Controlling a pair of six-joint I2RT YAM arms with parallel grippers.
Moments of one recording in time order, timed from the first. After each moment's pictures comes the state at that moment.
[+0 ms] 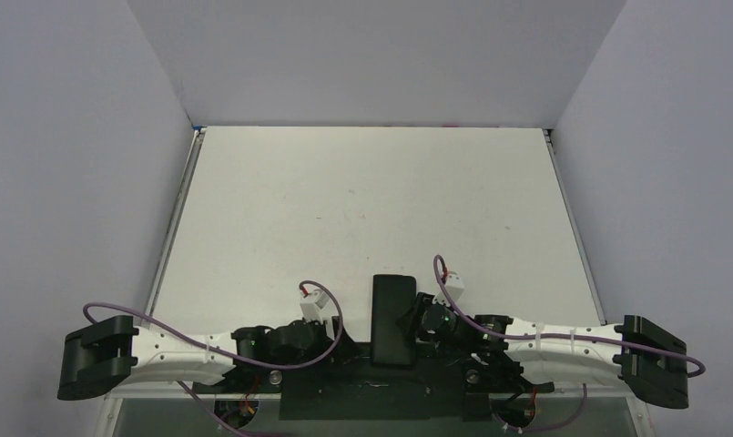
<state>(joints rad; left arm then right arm) -1.35 0.90 0.09 0.23 -0.22 -1.17 1.22 0.93 0.24 -0.16 0.41 1.19</state>
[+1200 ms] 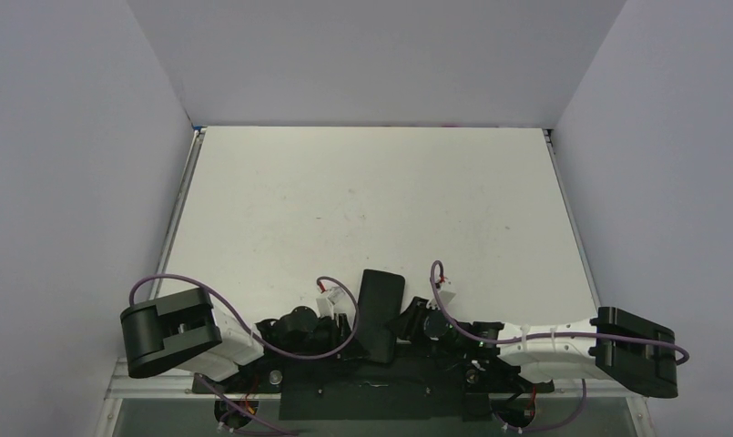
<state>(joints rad) -1.17 1.37 0.02 0.87 0.15 -1.12 1.25 1.05 0.12 0.26 0.36 1.21</state>
